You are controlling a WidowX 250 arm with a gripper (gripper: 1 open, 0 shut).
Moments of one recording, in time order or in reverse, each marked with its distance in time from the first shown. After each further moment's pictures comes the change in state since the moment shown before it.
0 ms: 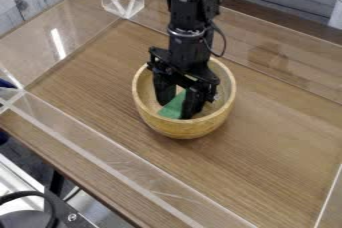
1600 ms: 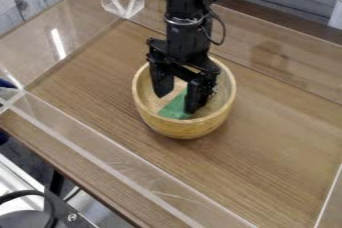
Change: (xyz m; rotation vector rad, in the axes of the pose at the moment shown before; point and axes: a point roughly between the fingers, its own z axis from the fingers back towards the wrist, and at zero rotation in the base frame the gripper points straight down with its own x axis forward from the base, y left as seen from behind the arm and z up) arm -0.003 -0.002 0.011 -0.029 -0.017 0.009
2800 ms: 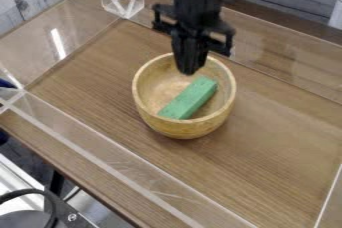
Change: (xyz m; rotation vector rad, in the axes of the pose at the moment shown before) arm 0.009 -0.022 0.057 -0.006 -0.105 -0.011
